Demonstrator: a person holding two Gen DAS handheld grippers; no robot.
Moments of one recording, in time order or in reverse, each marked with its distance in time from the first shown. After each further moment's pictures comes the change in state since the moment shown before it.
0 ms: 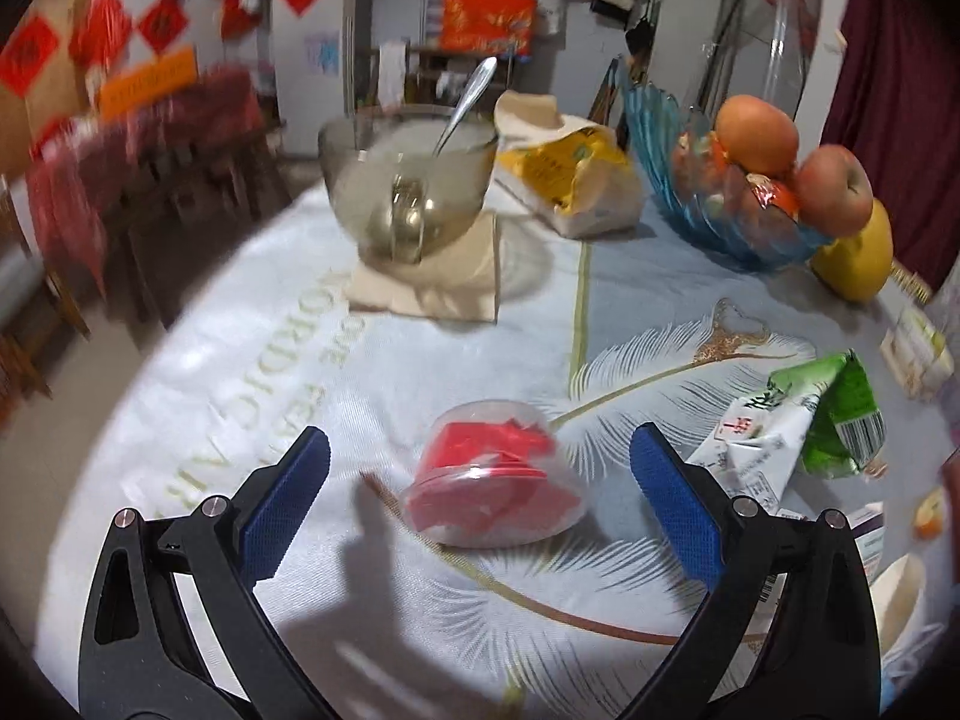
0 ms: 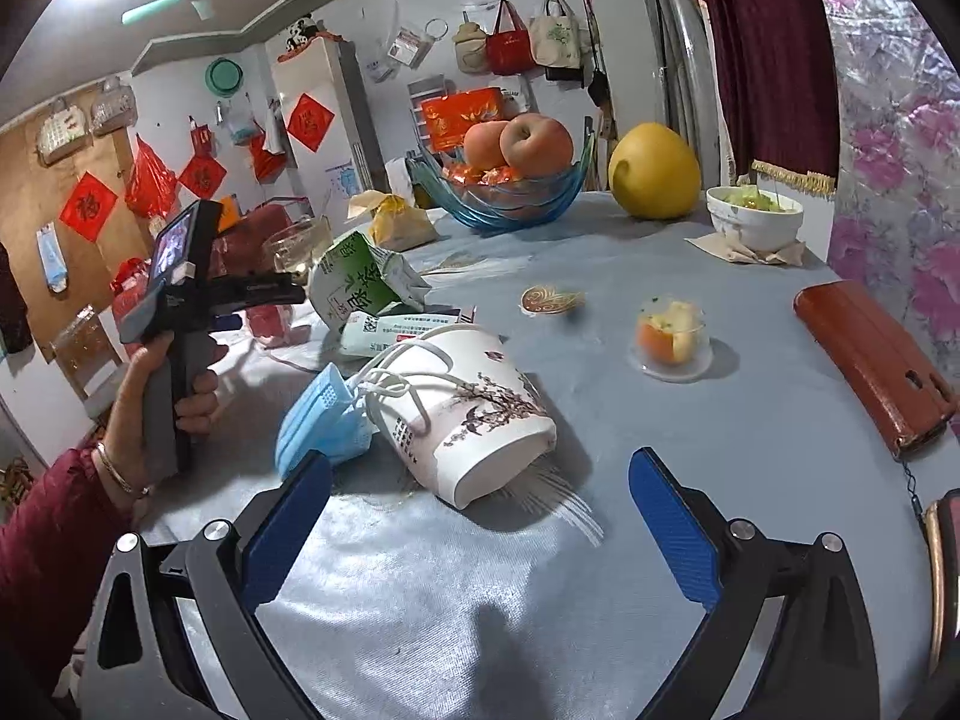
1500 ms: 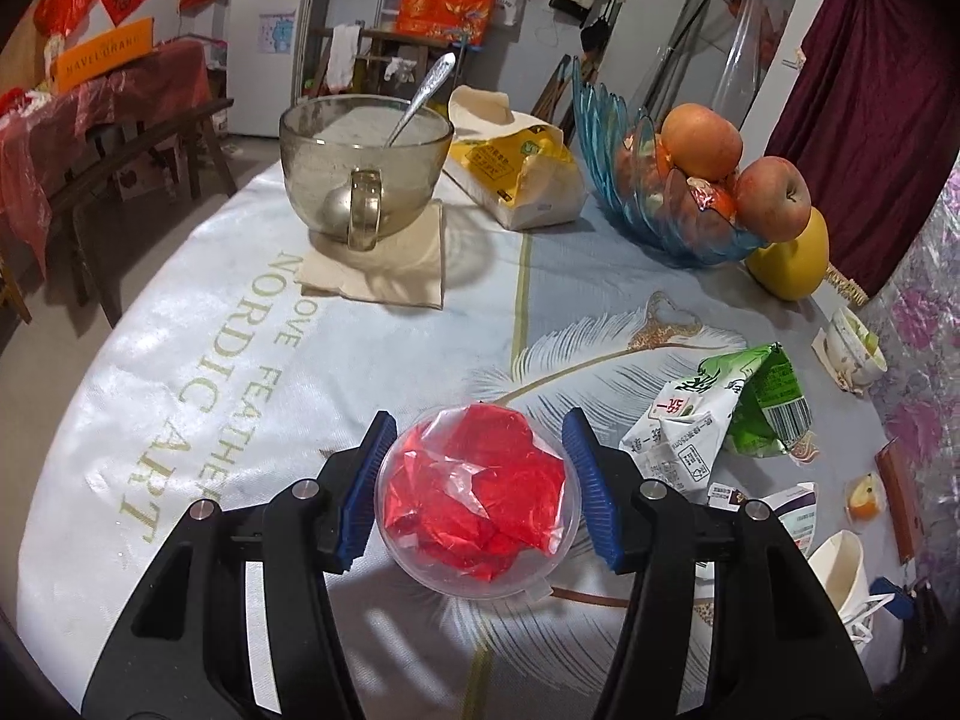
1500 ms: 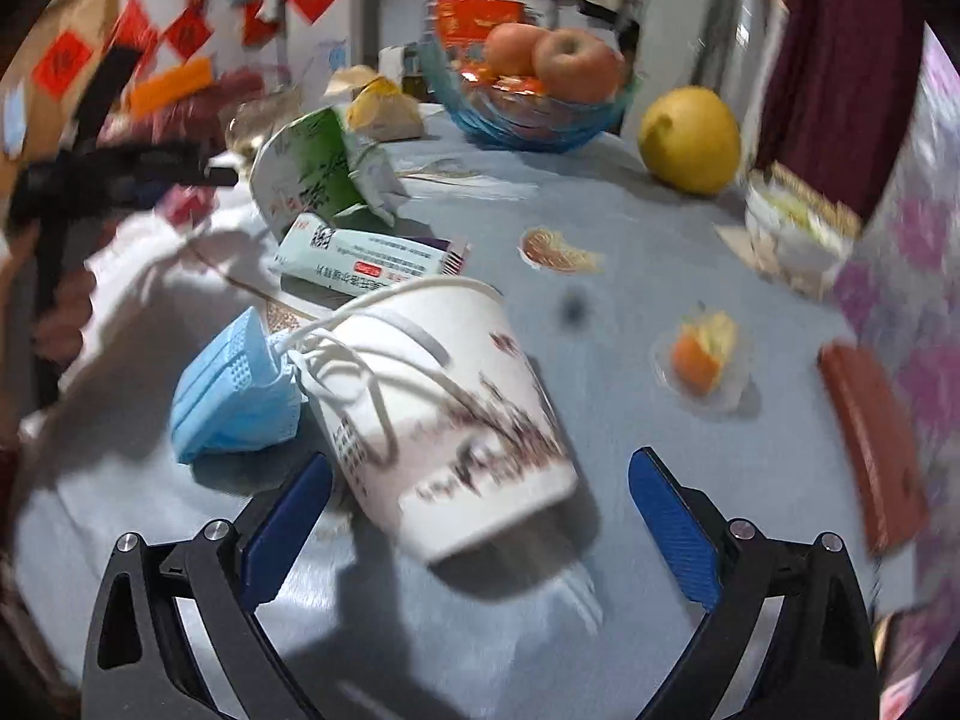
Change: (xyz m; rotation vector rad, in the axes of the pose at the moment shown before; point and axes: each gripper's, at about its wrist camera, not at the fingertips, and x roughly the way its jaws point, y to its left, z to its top) left arm -0.016 0.003 -0.001 -0.001 0.034 -0.163; right arm 0.074 0.030 0.026 -0.250 0.243 -0.157
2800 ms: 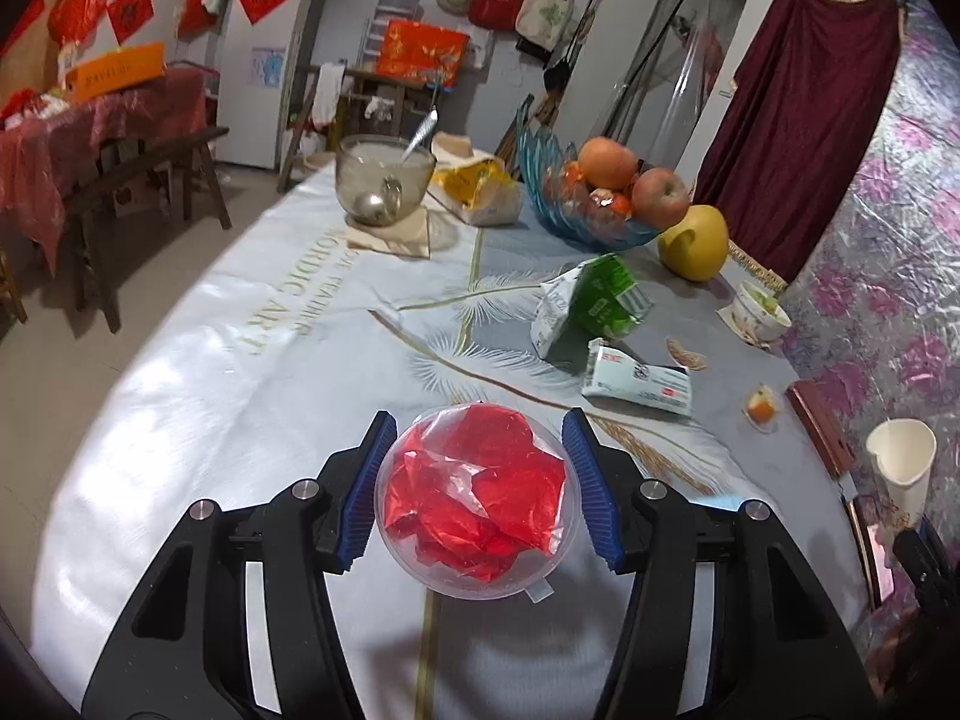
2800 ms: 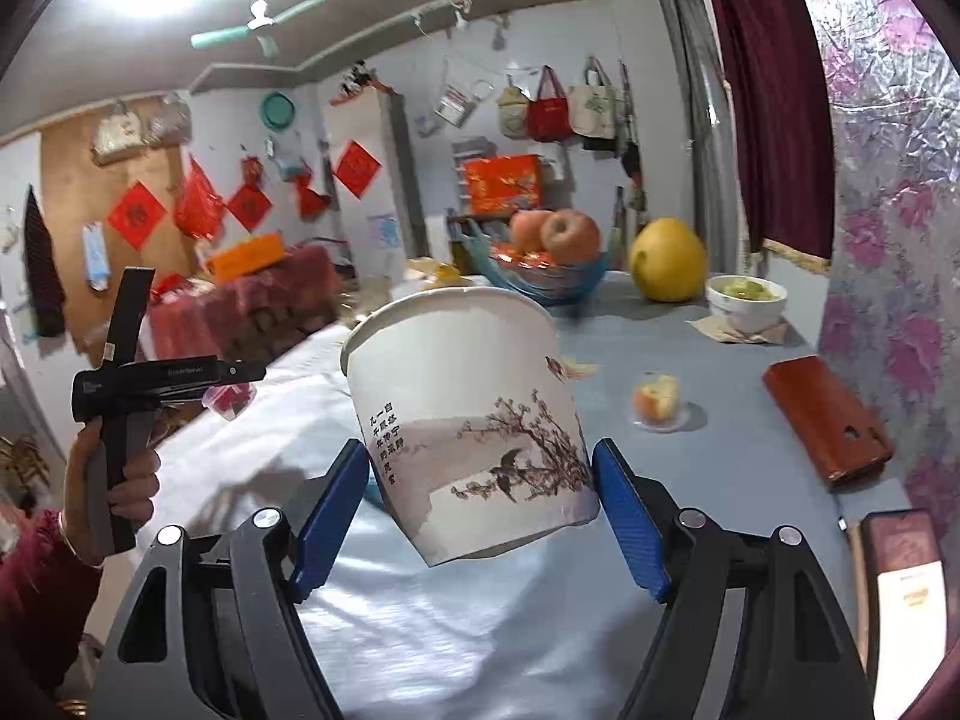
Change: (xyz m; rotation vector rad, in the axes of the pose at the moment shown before) left arm -0.154 -0.009 -0.097 0.029 -0.118 -0.055; right arm -0.154 -0.039 -0.072 0.181 -0.417 0.225
